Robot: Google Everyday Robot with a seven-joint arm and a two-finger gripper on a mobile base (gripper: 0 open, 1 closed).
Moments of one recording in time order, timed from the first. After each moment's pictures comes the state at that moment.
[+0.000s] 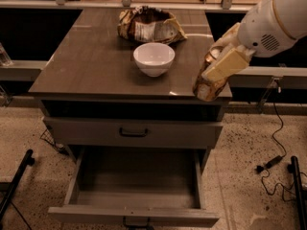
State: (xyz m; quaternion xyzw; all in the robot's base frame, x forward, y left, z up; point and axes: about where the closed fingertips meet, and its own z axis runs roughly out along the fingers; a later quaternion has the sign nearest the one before) arm 0.527 -0.145 0.970 -0.56 0.75 0.09 0.34
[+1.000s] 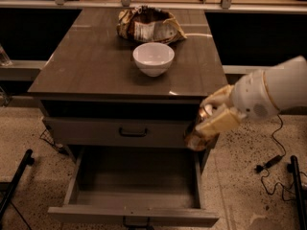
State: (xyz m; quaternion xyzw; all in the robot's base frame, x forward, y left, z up) arm 0.472 -0.140 0.860 -0.54 0.75 0.20 0.33
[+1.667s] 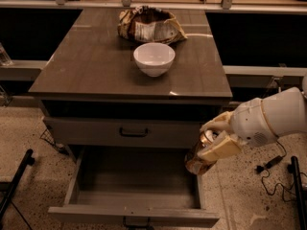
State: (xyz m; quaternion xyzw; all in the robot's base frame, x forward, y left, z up) arm 0.432 -0.144 0.807 -0.56 0.74 0.22 0.31
